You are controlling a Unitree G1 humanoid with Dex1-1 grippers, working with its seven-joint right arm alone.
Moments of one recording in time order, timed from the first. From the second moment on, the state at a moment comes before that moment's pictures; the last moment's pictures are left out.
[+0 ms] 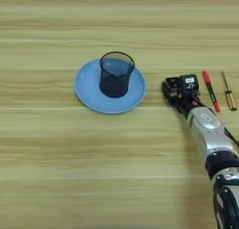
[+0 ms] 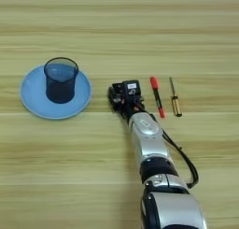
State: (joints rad) arm -0.45 -0.22 -0.14 0.87 0.05 -0.24 0.23
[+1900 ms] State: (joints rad) arm -0.25 -0.27 -0.17 0.63 0.04 -0.21 0.20
